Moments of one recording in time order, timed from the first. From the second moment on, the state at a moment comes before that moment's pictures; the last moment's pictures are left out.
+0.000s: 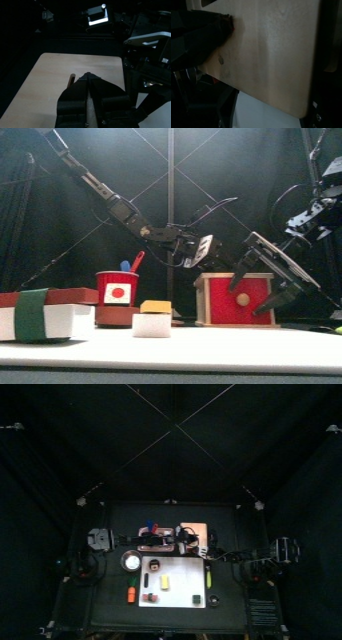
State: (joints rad) left arm 0.26 0.48 0.19 0.12 -0.42 0.01; right arm -0.17 -0.15 1.08 0.90 -0.31 0.56
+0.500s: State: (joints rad) left arm 0.26 0.48 0.20 0.12 -0.43 0.01; right arm -0.17 -0.15 1.07 0.91 -0.31 0.56
